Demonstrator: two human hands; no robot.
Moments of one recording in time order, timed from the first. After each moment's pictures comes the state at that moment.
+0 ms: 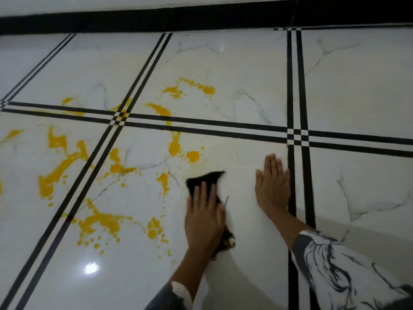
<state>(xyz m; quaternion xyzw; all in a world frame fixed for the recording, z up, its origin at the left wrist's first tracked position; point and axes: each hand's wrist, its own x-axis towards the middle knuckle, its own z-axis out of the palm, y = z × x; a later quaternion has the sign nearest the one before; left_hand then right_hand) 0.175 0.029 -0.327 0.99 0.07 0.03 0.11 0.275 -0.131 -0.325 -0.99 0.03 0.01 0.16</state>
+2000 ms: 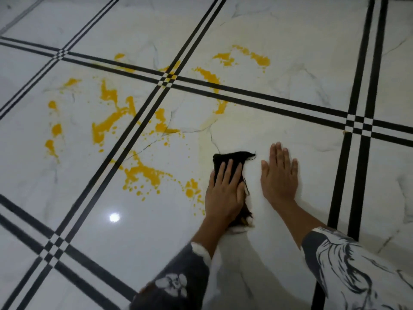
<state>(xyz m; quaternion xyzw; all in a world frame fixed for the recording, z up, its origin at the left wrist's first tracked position) 0.145 0.061 -0.325 0.99 0.09 0.03 0.11 0.231 -0.058 -0.327 -0.99 -0.08 0.04 0.14</state>
